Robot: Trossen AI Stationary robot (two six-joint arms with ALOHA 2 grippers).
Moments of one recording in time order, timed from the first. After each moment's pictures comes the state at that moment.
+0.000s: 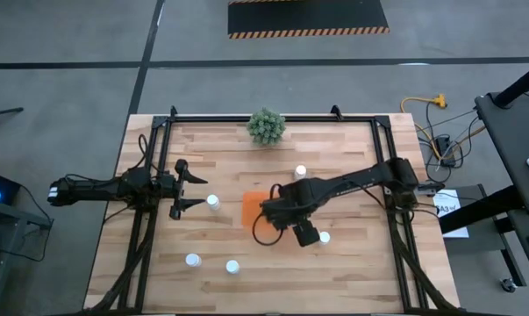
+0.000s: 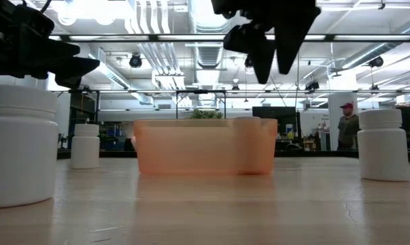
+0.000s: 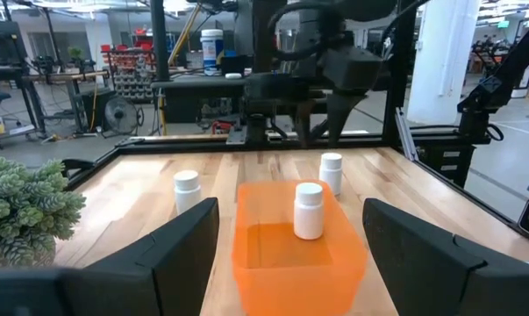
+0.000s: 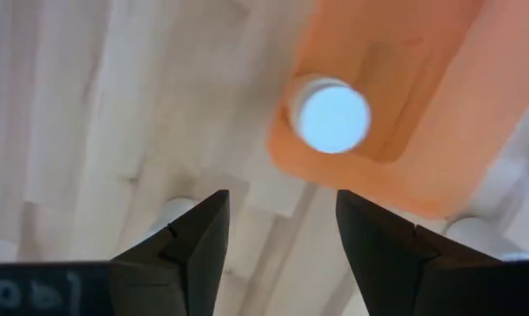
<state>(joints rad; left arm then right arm) 0.00 0.08 0.01 0.05 0.05 0.01 0.23 2.01 1.83 -1.33 -0.03 -0.09</state>
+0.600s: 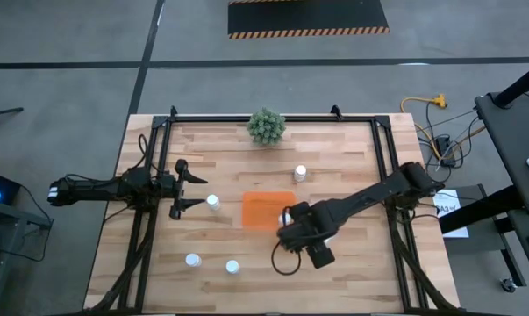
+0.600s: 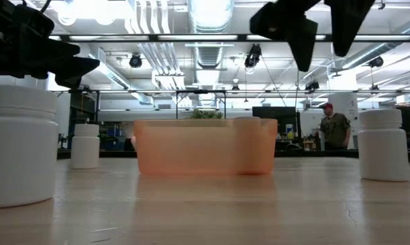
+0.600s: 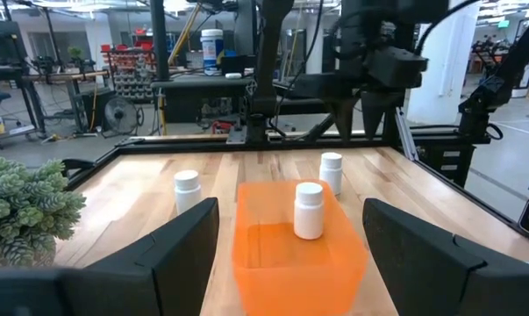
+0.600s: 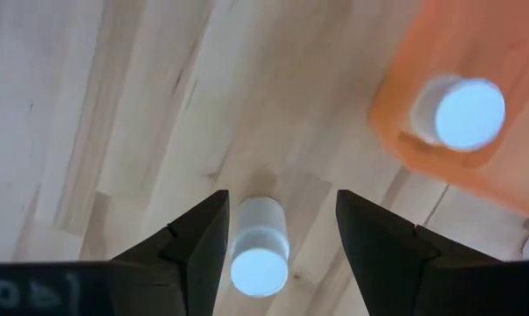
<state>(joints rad) 0.00 0.08 0.01 0.05 0.05 0.01 0.39 1.91 1.68 -1.24 -0.03 0.04</state>
